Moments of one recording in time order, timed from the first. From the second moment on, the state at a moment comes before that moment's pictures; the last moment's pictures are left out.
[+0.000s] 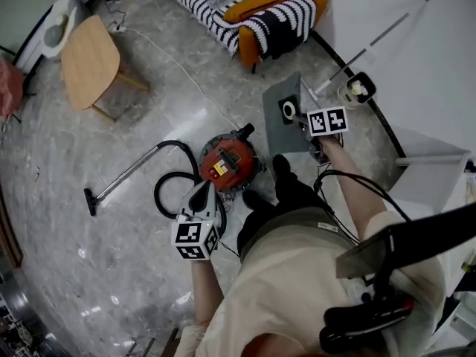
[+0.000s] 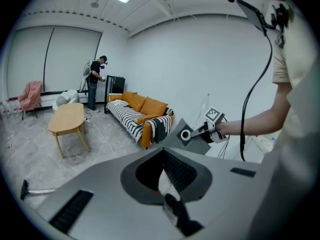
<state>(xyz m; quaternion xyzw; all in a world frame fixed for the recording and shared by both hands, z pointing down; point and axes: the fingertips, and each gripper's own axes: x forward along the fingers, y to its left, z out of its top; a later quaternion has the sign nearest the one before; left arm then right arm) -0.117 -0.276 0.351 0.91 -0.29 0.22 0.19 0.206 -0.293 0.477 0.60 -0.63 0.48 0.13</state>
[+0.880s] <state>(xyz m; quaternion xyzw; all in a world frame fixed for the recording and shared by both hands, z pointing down) 0.020 -0.179 0.298 0.93 -0.26 0.21 0.16 0.263 -0.156 0.435 0.55 -0.67 0.50 0.05</state>
